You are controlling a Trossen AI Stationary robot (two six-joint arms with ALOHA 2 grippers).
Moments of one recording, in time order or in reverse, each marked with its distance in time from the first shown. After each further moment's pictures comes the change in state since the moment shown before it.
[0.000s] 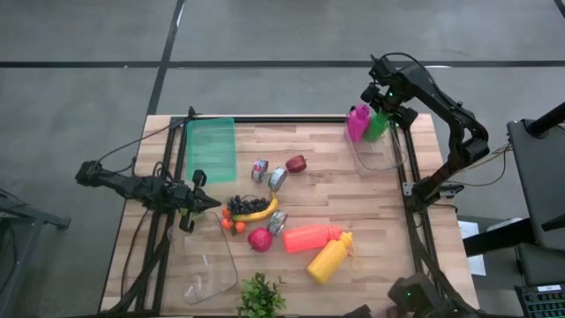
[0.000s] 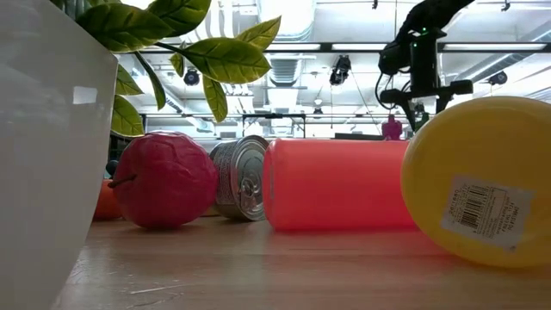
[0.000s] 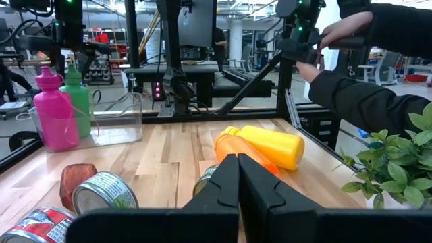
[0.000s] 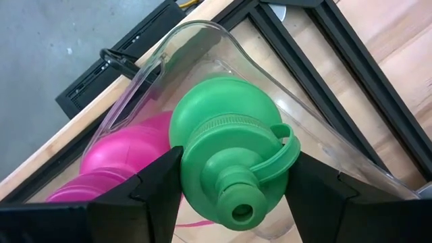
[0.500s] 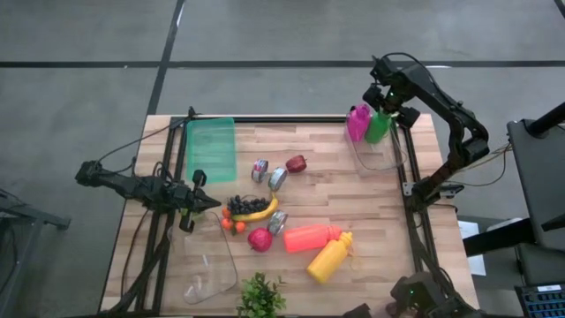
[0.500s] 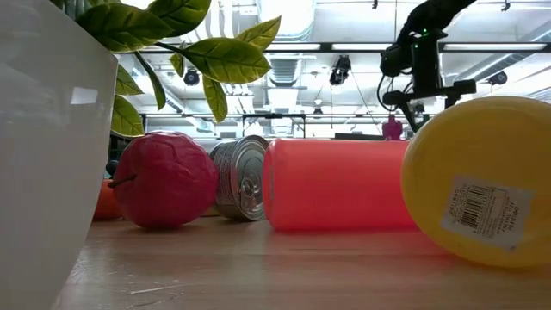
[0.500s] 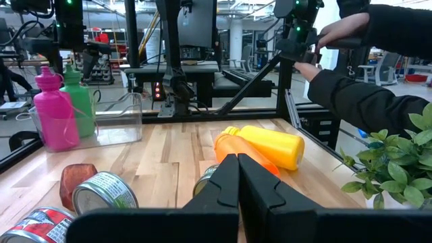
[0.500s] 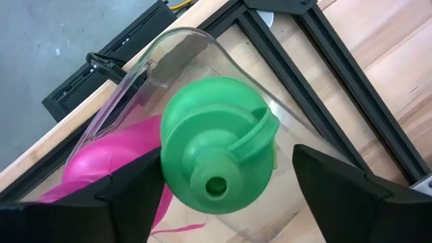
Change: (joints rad) left arm 0.000 0.000 0.000 0.000 0.000 0.000; right arm -0.022 0.000 -0.001 -0.013 0.023 -0.023
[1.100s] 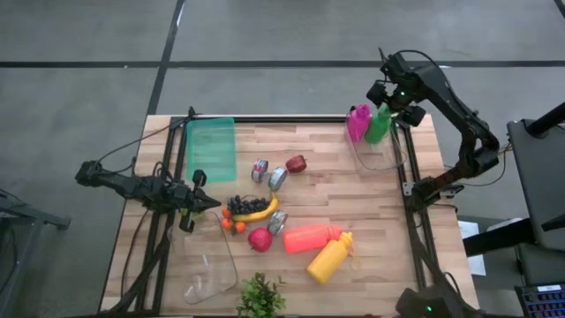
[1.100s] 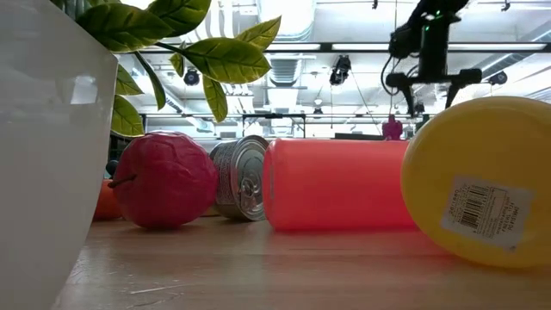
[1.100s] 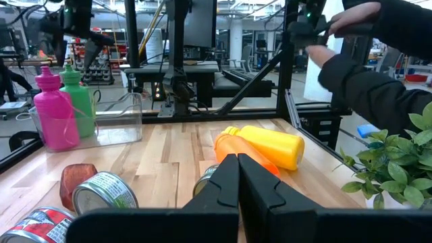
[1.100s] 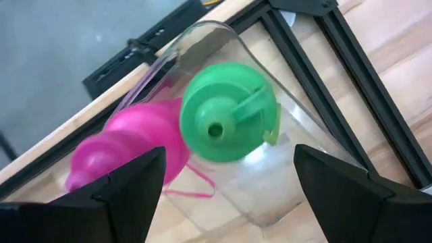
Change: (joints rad) left arm 0.000 0.000 0.000 0.000 0.000 0.000; right arm 0.001 -0.127 0.000 0.005 -0.076 -0.108
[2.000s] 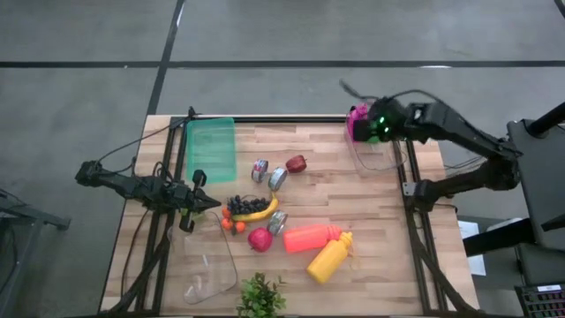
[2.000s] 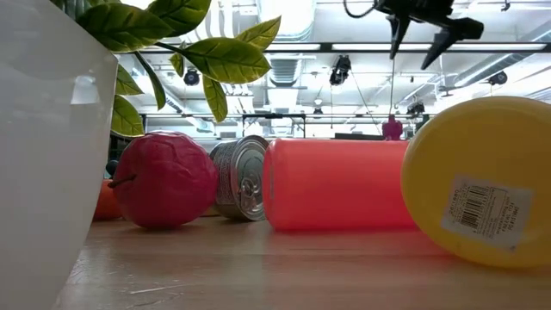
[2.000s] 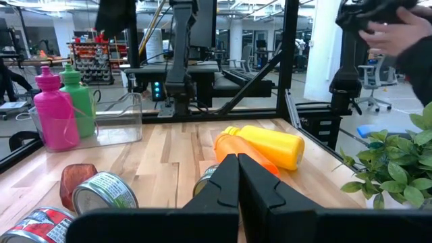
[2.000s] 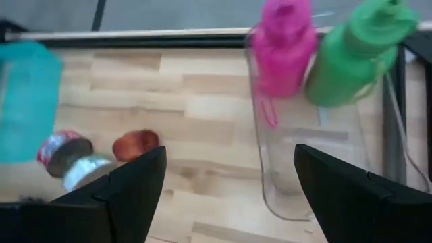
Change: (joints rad) left arm 0.000 0.000 0.000 0.000 0.000 0.000; right arm 0.714 -0.255 -0.037 0.025 0.255 -0.033
